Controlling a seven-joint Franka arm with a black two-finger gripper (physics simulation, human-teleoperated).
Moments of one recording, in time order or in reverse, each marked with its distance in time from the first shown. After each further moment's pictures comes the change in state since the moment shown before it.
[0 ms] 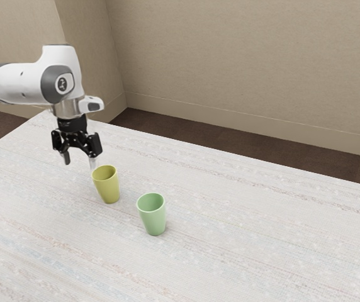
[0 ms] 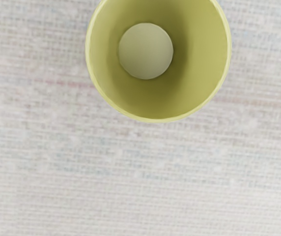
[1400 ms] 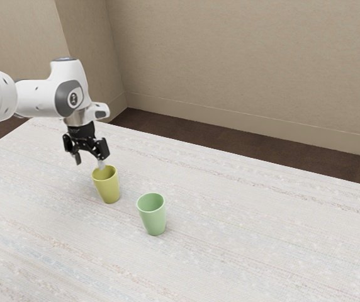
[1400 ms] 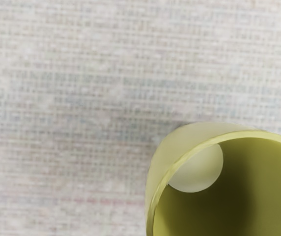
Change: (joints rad) arm 0.037 0.188 0.001 0.119 -0.019 0.175 0.088
